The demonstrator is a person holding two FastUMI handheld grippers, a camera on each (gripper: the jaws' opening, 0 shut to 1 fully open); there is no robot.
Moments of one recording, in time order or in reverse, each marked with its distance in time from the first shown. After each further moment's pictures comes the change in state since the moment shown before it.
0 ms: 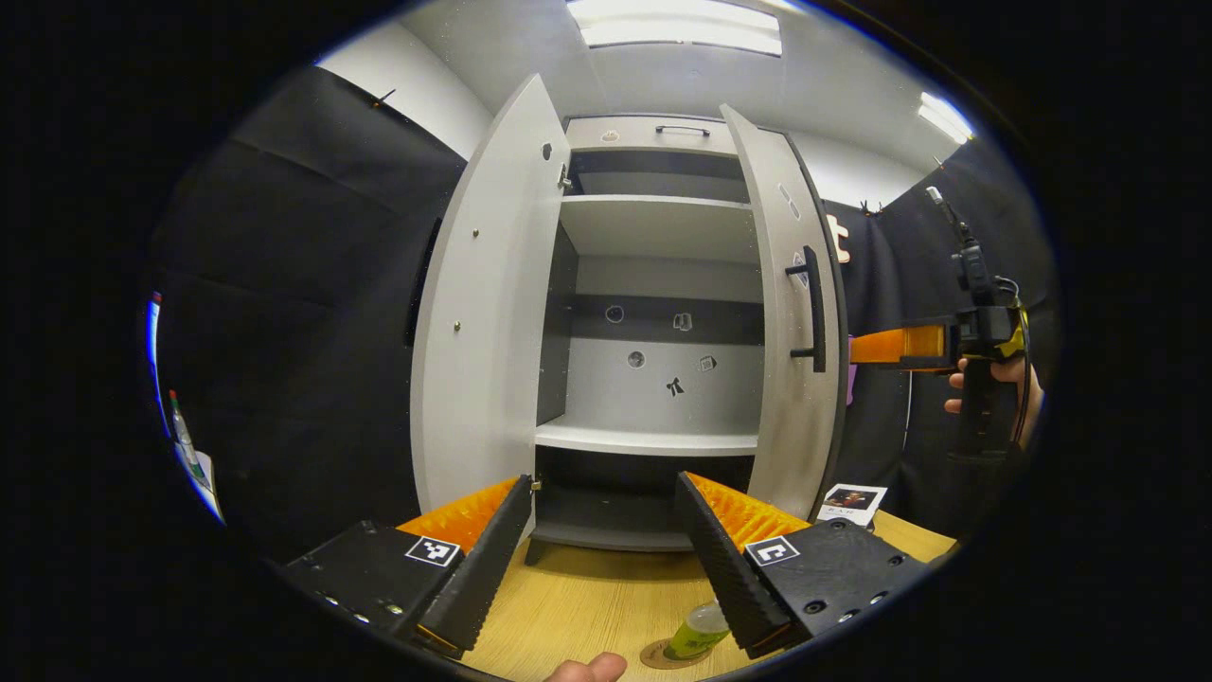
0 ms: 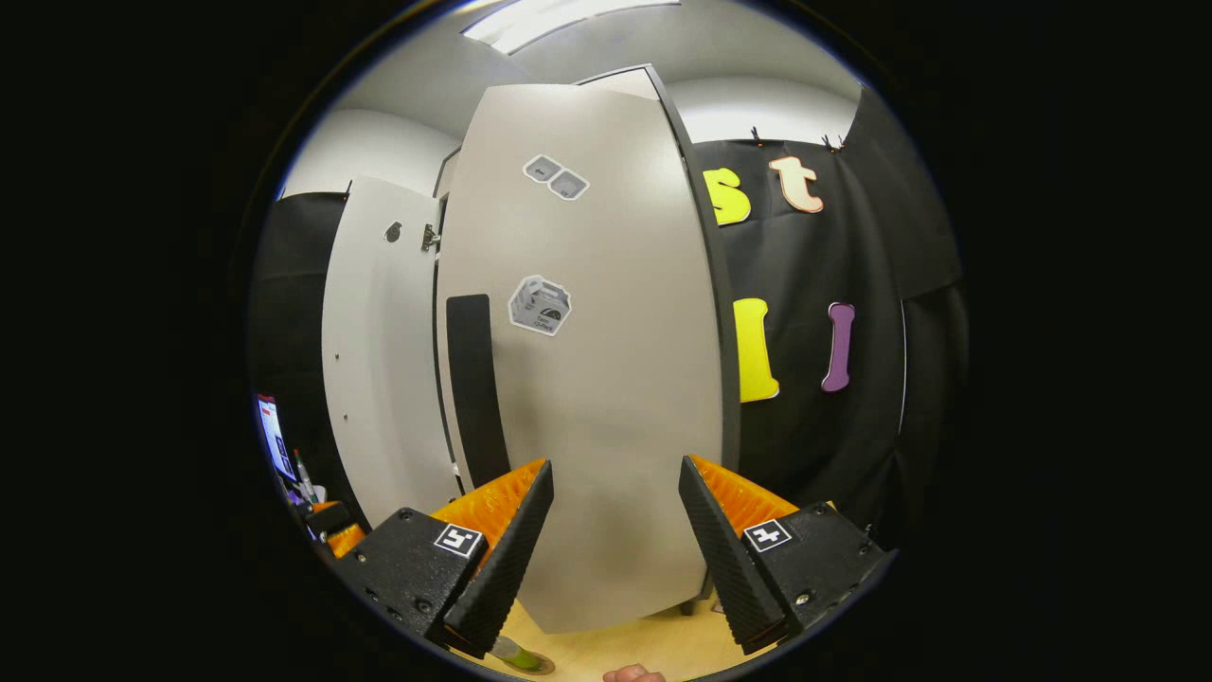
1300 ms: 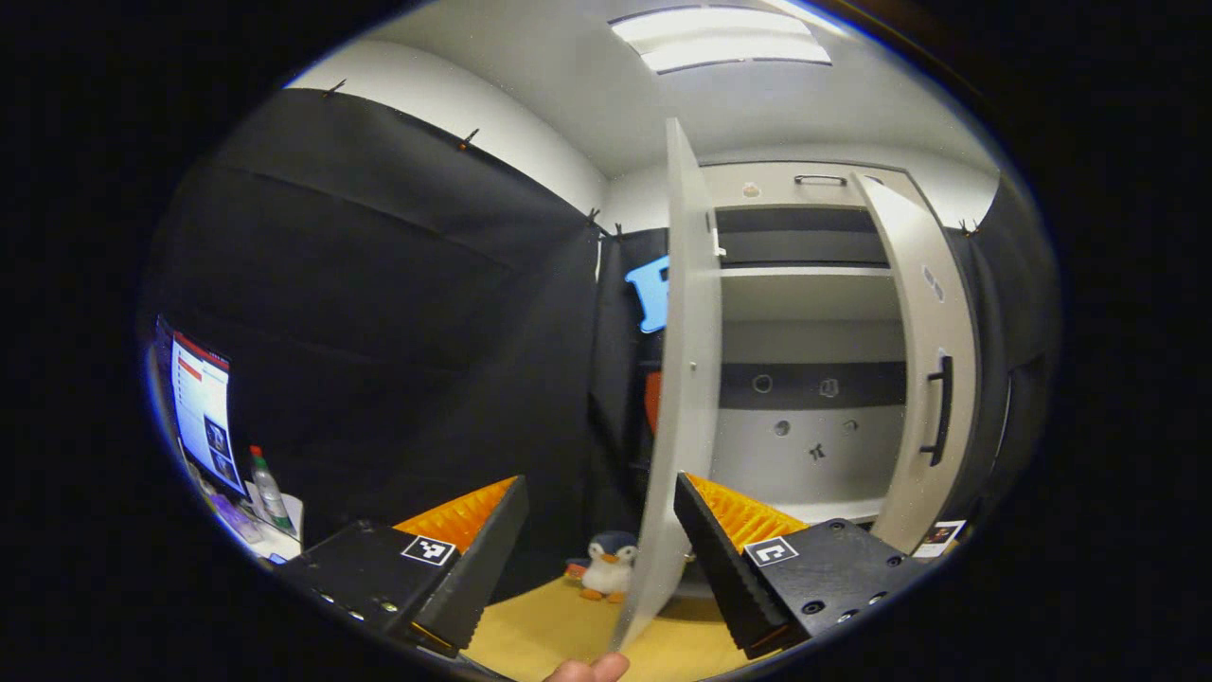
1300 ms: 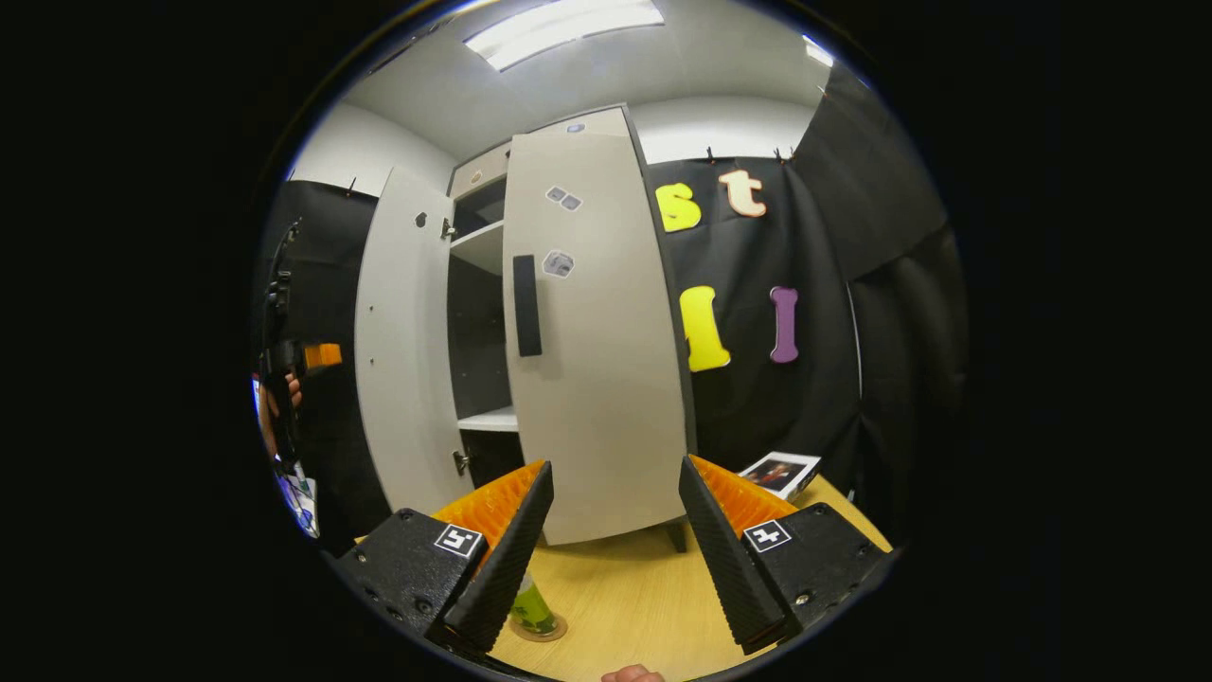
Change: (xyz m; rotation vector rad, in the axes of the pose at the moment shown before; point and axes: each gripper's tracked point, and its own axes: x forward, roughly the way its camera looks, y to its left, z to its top) left arm 0.023 0.194 0.119 0.057 -0.119 0.402; right arm -0.126 0.033 -0.124 0.070 -0.040 -0.095
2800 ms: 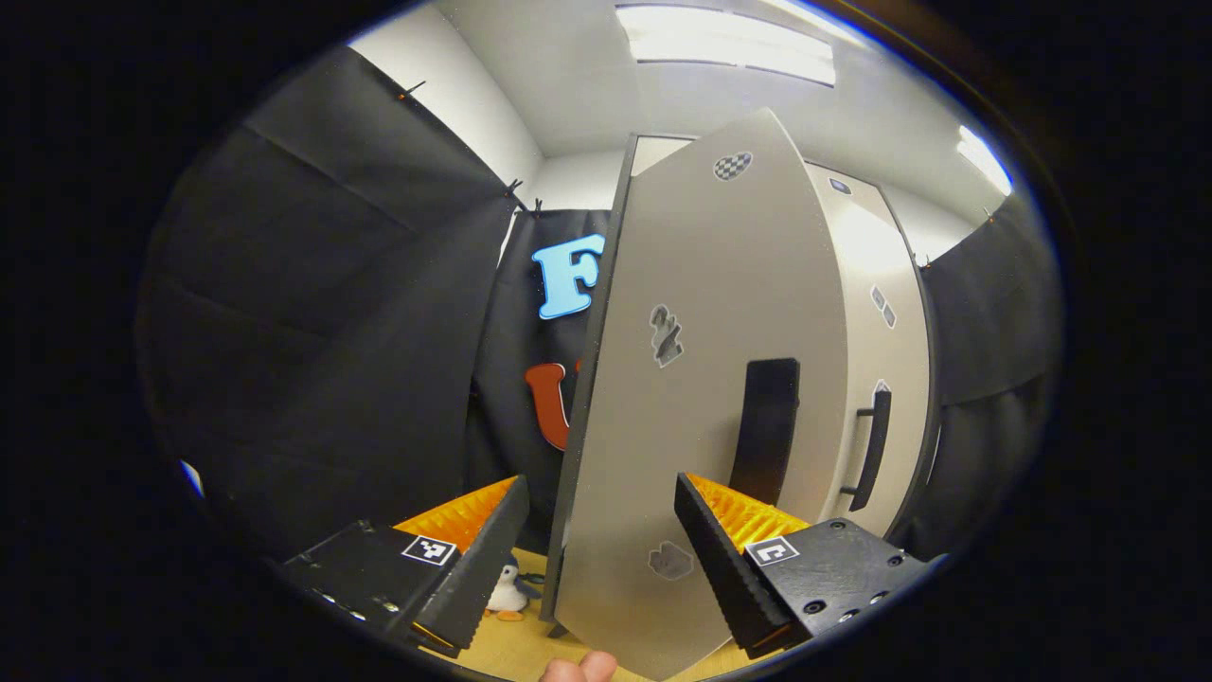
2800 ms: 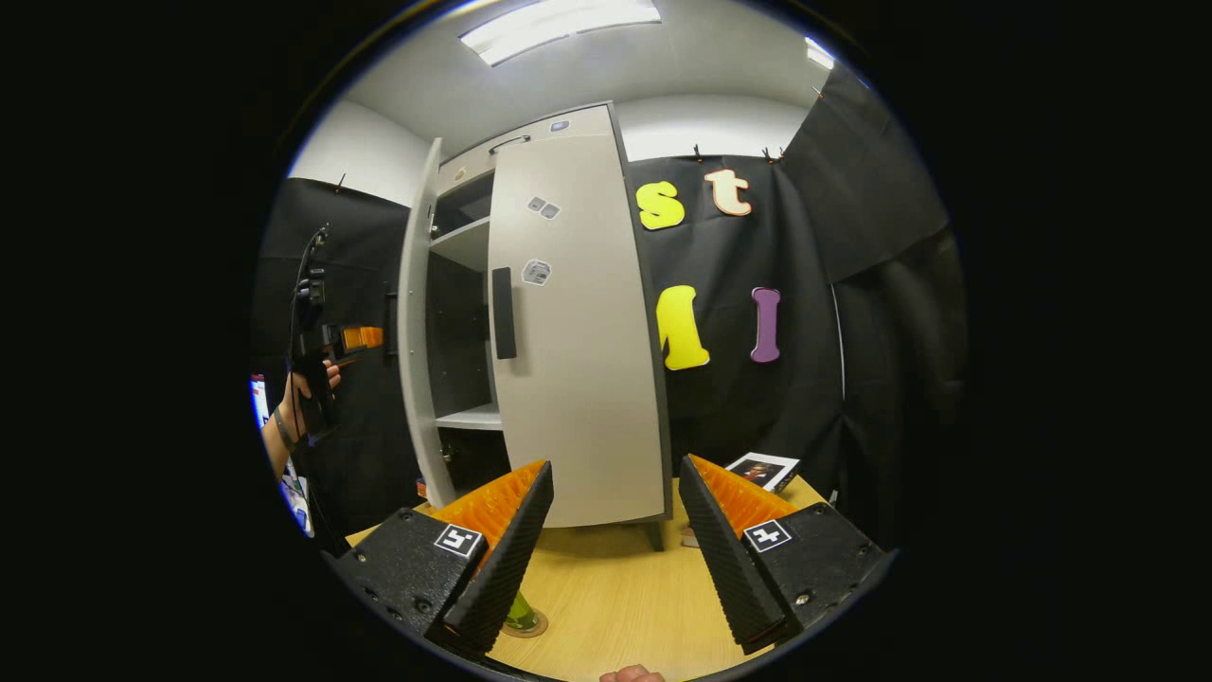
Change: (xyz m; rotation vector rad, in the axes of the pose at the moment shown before) left arm 0.069 -0.133 0.002 -0.156 0.013 -0.360; right arm -0.013 -0.037 0.016 -0.024 -0.012 -0.107
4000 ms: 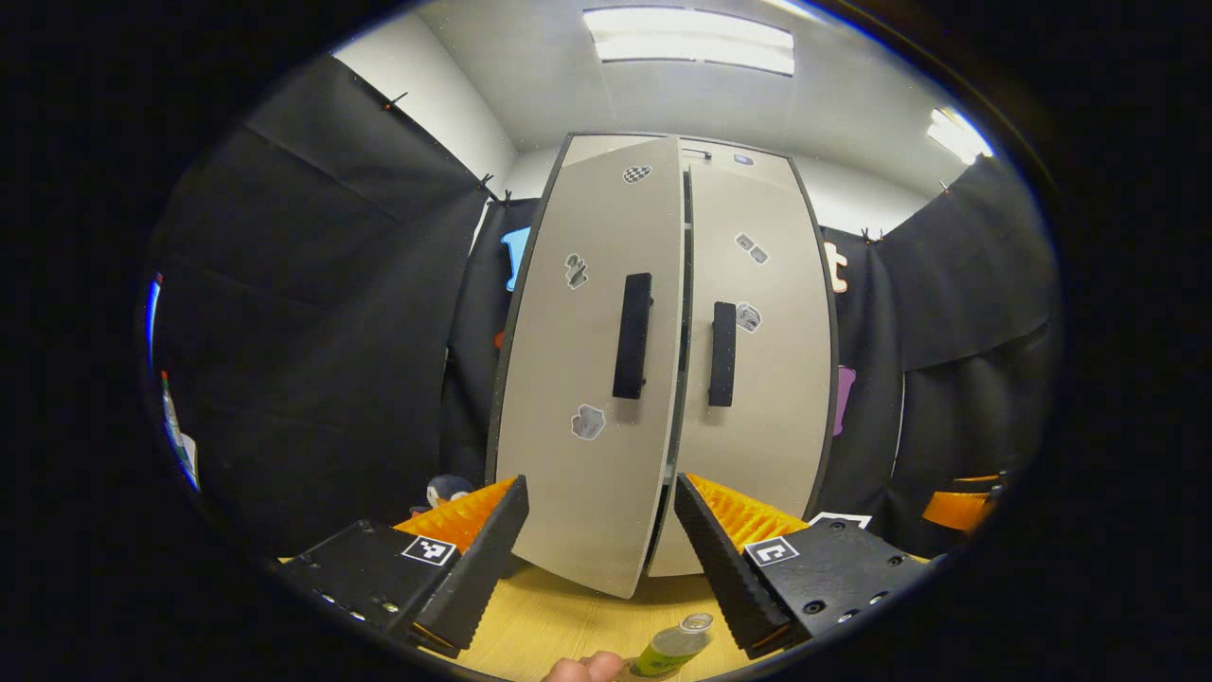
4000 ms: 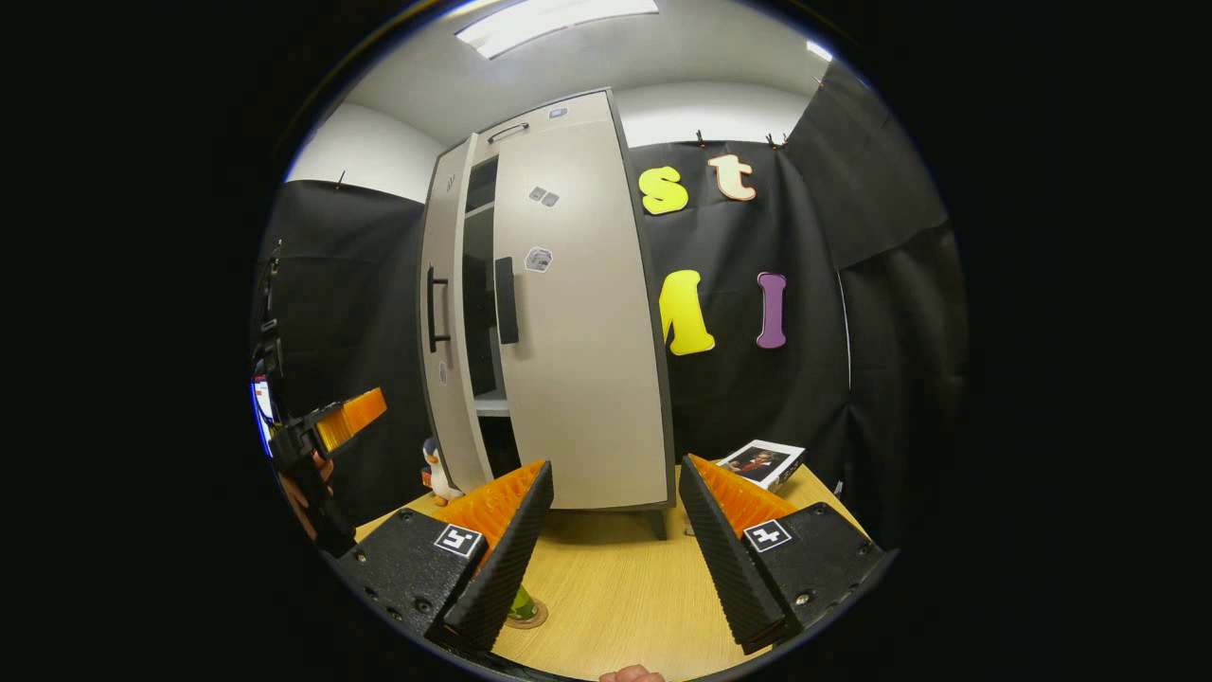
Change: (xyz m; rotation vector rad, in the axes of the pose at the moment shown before) left arm -0.133 -0.102 -0.103 0.005 0.058 -0.033; right arm 0.005 0.002 -0.014 0.008 0.062 0.045
